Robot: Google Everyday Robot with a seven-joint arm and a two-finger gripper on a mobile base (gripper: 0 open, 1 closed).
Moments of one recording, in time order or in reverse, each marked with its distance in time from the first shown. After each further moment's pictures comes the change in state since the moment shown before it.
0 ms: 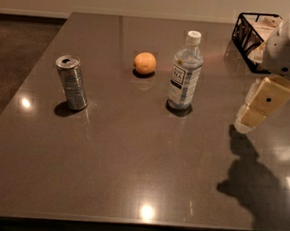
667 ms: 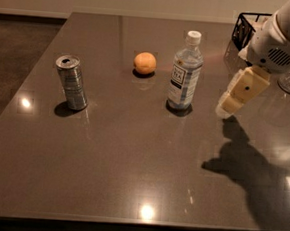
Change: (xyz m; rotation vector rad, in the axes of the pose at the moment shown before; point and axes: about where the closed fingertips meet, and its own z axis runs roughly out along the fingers) arm -0.020 -0.027 0.025 -0.013 -0.075 0.106
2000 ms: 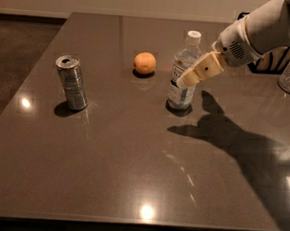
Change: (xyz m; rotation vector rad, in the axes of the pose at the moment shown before) arm -0.075 -0.048 0.054 -0.011 -0.329 0.190
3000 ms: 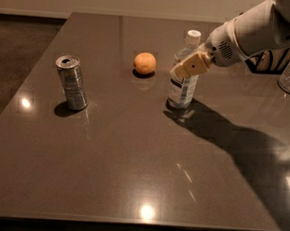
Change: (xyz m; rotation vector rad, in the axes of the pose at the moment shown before) arm -0.016 0.006 0.021 -0.051 -0.063 0.019
